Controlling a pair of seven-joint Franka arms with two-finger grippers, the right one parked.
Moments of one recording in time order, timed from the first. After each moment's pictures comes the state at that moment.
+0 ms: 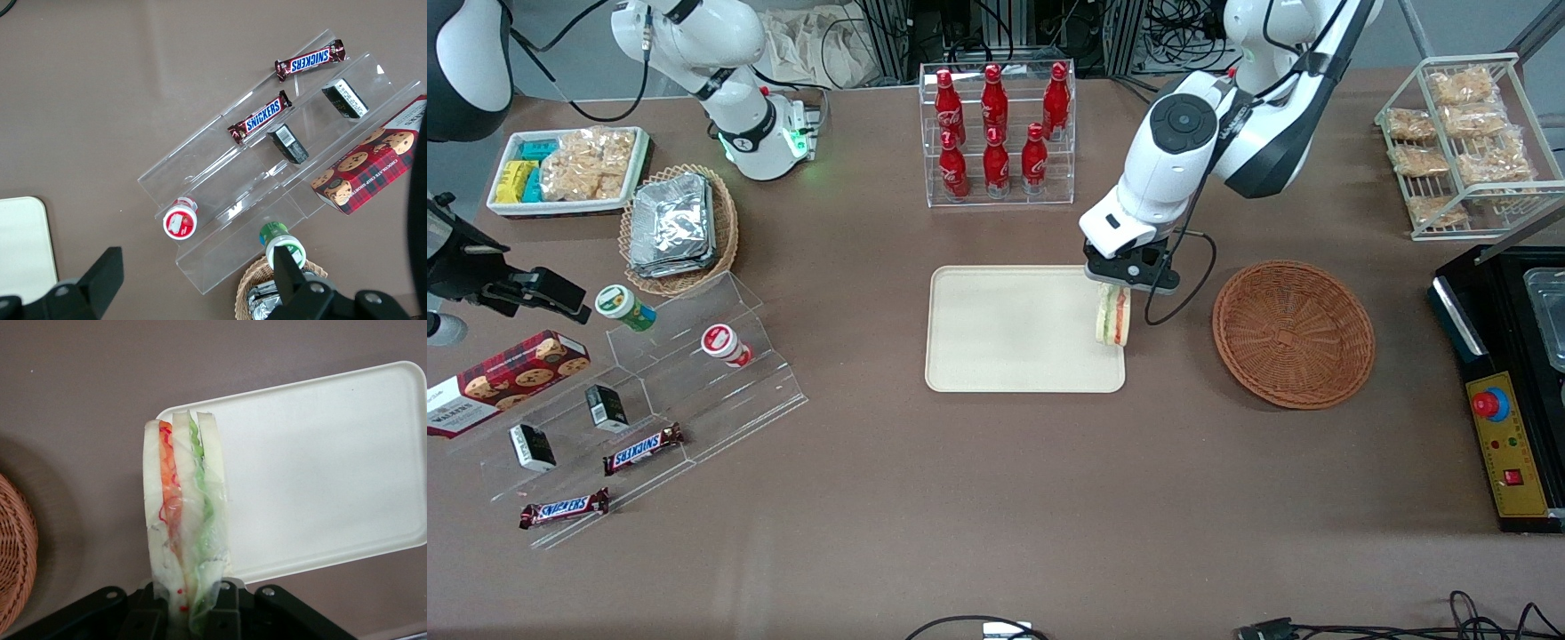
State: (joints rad) arm 0.10 0.07 -0.75 -2.15 0.03 2.25 -0.45
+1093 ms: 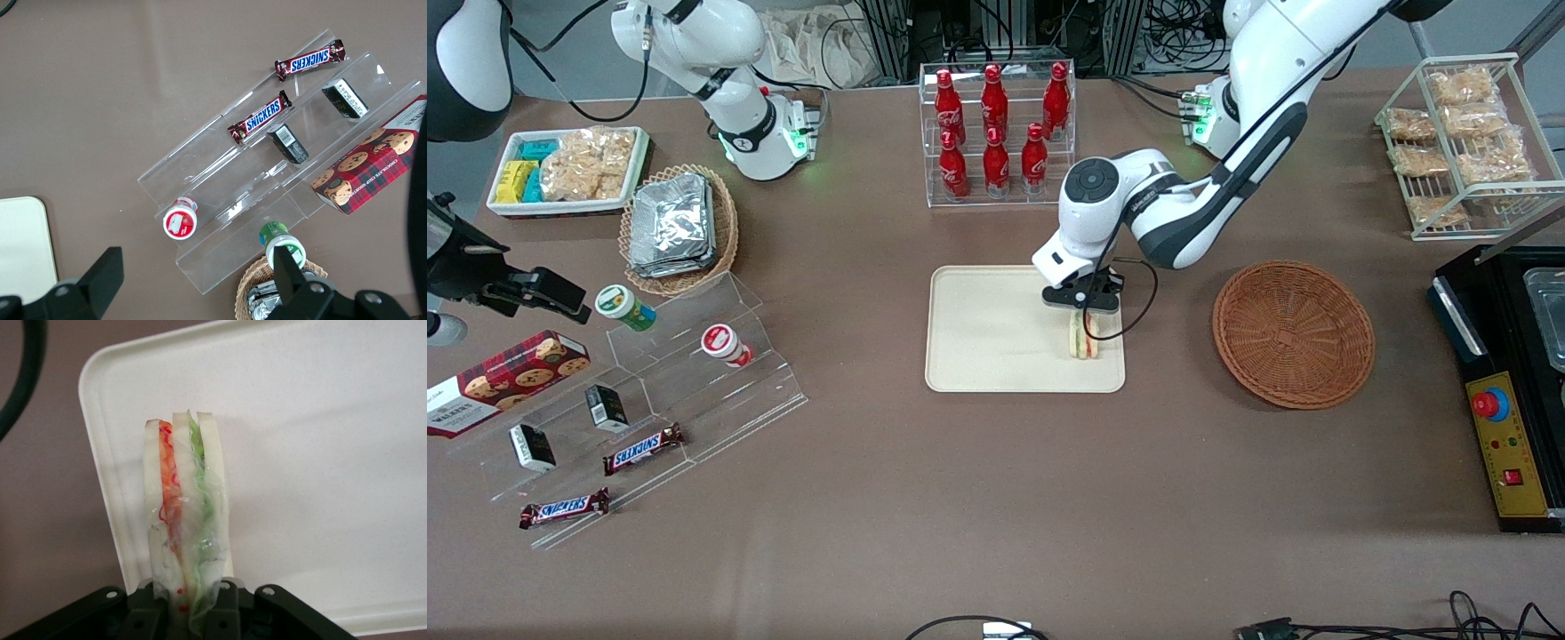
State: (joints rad) arm 0.04 0.47 -0.80 -2.15 0.61 2.38 -0.97
